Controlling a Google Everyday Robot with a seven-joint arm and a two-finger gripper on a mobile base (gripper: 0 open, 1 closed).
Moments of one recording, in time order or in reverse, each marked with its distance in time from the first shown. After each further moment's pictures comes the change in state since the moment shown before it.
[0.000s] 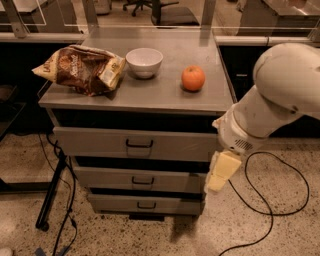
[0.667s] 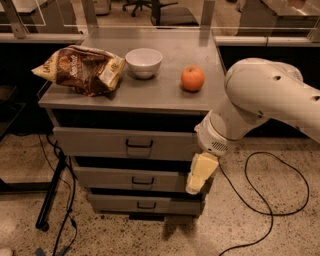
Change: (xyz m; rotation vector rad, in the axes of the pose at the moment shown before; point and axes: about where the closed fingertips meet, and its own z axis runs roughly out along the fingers) arm -0.035 -0.003 0.050 -0.056 -0.034 -0.028
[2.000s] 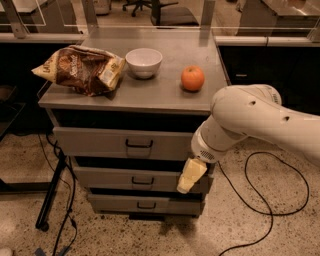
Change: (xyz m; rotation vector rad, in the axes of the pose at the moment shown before) arm 0.012 -0.026 0.051 0.098 0.018 0.119
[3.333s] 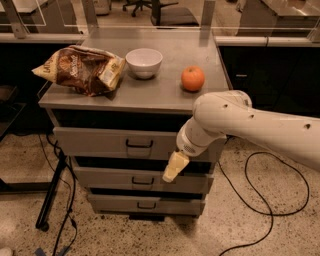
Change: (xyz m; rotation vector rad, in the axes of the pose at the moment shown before) arm -0.032 -0.038 0.057 0.034 -0.061 0.011
